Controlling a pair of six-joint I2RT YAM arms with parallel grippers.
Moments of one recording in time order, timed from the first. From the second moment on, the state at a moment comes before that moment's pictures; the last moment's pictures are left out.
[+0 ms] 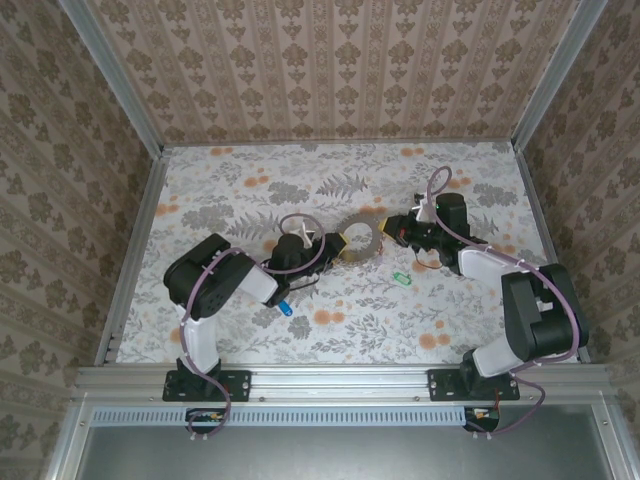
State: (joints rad) left arm -0.74 1.92 0.62 1.07 0.29 -1.38; right arm 0.15 1.50 0.70 0.27 -0.74 0.87
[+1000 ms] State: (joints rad) left arm -0.51 1.42 1.07 0.17 0.81 -0.82; right arm 0.14 0.76 0.55 0.12 -0.46 0.24
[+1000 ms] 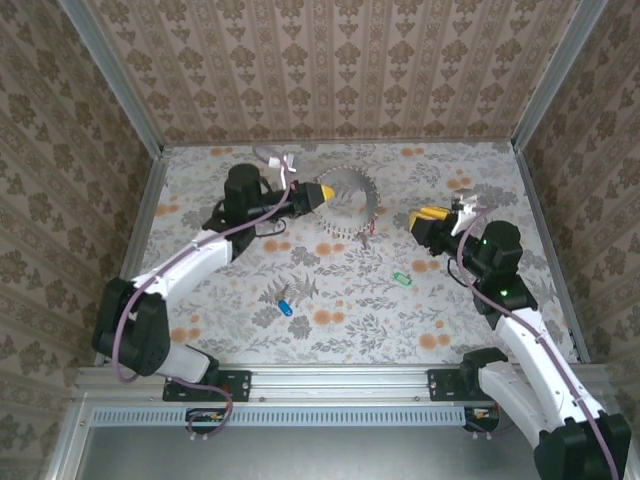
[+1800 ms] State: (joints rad) left arm -0.50 1.36 1.17 -0.05 0.88 -0.67; right arm 0.63 0.84 0.50 0.32 -0.18 -0.47
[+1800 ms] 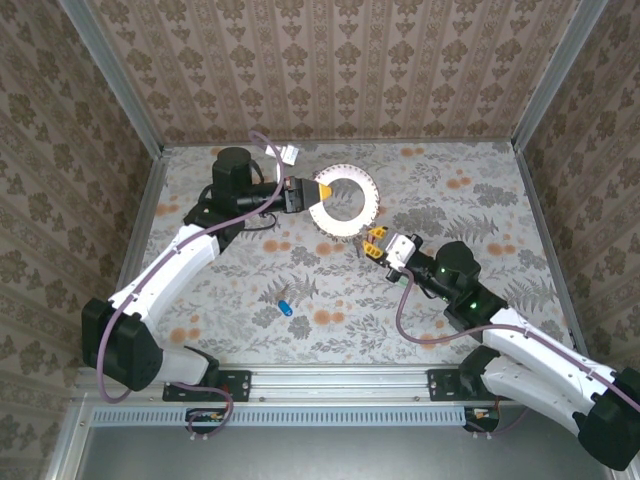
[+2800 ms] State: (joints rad) left arm -0.50 1.36 1.15 -0.05 0.88 -0.67; right arm 0.63 0.85 0.44 0.39 -0.14 -0.47
